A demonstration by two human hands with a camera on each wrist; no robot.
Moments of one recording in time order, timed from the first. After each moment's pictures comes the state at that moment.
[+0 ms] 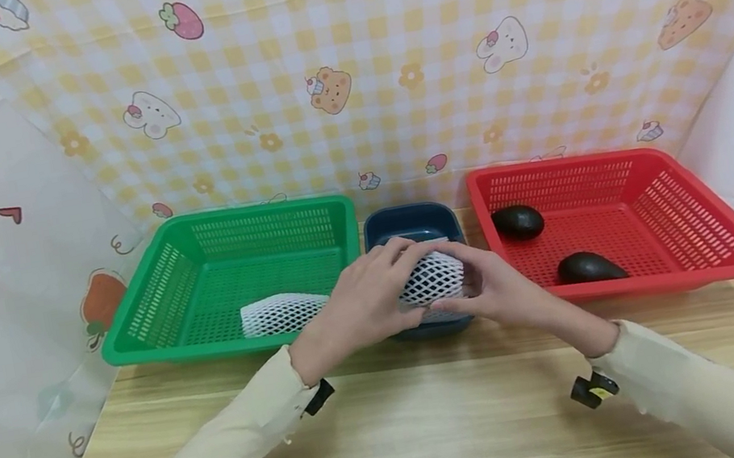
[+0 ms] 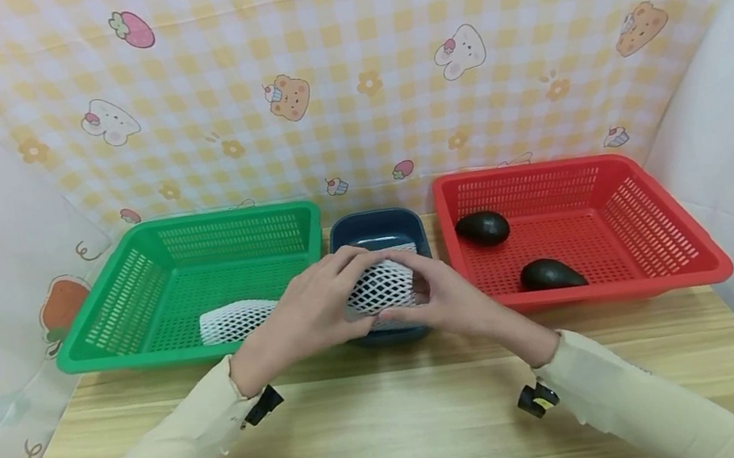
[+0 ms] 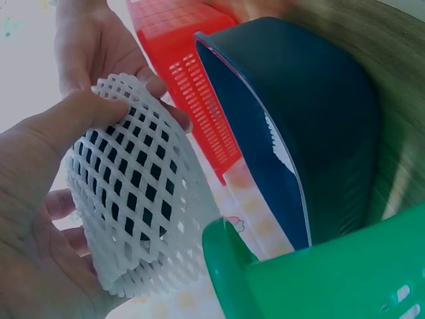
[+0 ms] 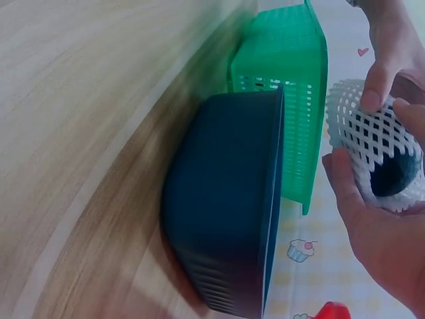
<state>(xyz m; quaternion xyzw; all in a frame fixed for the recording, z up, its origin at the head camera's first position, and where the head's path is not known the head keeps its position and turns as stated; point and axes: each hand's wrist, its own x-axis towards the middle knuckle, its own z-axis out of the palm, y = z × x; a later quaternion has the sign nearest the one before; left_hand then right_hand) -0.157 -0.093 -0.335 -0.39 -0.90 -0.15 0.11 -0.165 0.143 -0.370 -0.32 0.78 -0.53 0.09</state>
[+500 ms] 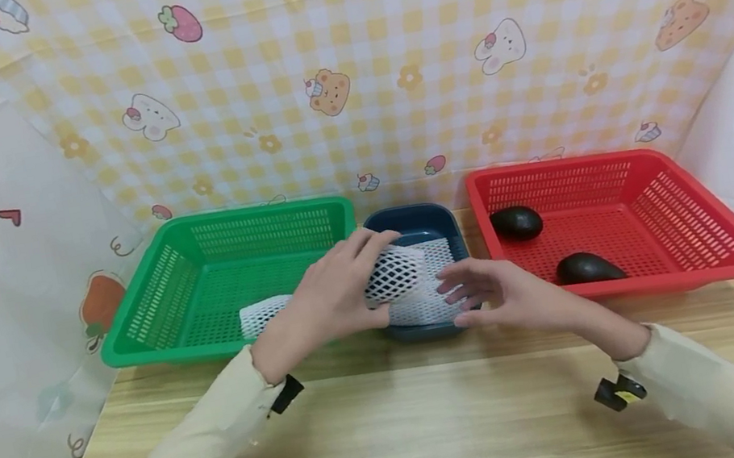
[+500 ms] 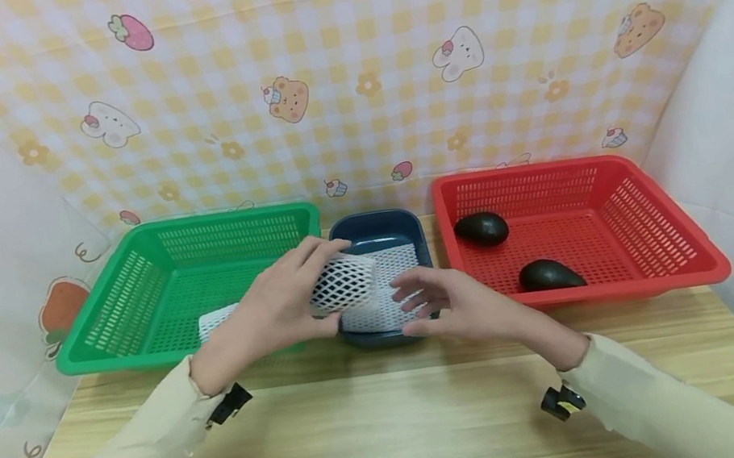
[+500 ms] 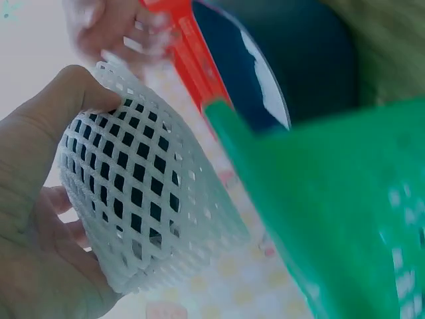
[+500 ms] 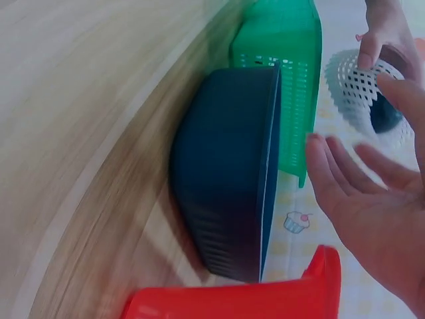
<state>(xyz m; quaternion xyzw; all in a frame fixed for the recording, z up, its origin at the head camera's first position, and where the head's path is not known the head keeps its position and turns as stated) -0.162 -0.128 -0.321 -0.37 -0.91 -0.16 0.09 -0.159 0.168 -0.368 -0.35 0.77 -0.51 0.16</state>
